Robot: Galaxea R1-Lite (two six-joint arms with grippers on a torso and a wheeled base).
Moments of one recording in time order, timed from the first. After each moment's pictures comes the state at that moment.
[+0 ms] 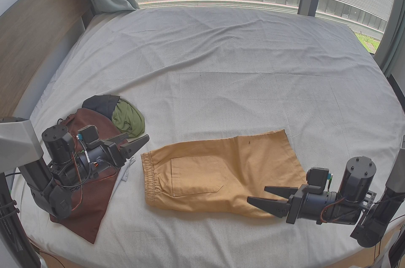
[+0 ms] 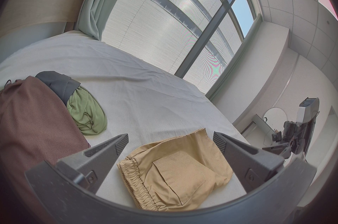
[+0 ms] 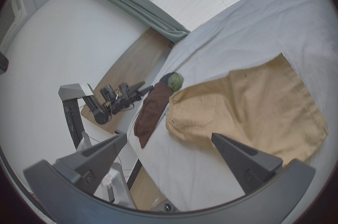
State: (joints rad) left arm -0.14 2.06 -0.43 -1.55 -0.52 -0.35; right arm 0.59 1.92 -0.13 -1.54 0.38 0.51
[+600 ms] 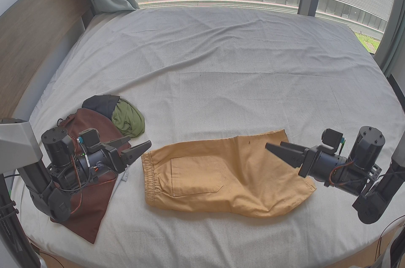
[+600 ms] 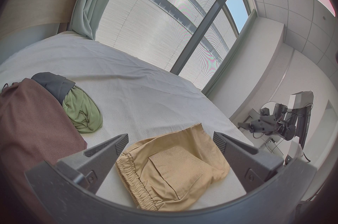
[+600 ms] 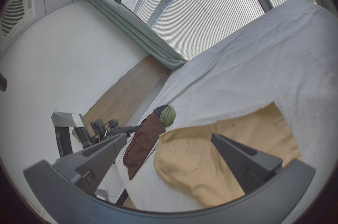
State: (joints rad) left arm -0.15 2.05 -0.40 -1.55 -0.55 -0.31; right arm 0.40 1.90 -0.31 -1.54 0.41 0.51
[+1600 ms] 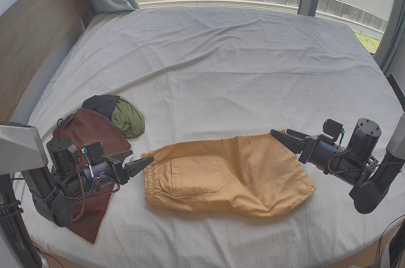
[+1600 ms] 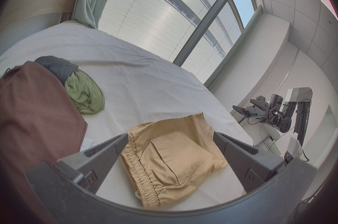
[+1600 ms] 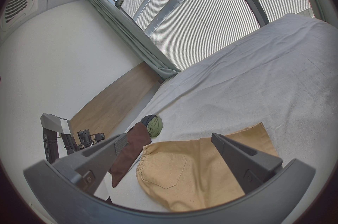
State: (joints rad) left arm -0.16 2.09 -0.34 -1.55 -0.55 -0.29; right arm 0.32 1.96 -0.40 -1.54 0.40 0.46
